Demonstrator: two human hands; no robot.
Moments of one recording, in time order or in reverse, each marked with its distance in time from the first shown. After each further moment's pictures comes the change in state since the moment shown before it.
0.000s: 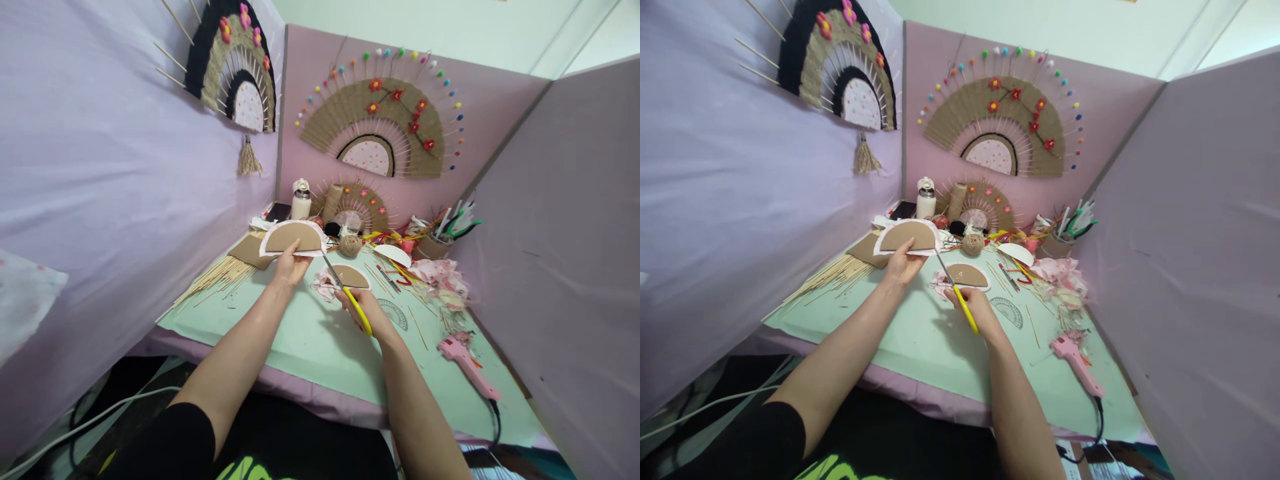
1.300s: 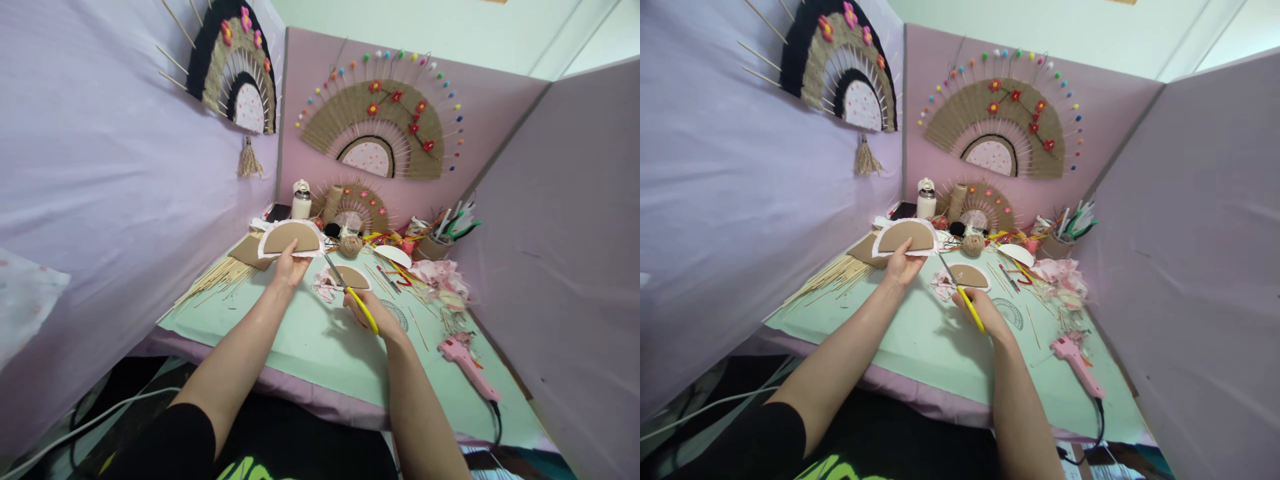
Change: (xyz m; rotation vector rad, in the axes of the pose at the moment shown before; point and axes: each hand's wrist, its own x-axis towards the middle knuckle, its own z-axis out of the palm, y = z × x) left_hand 0.006 0.002 -0.006 -0.023 0.062 0.004; right_hand -0.004 0.003 -0.015 -0.095 -0.123 -0.036
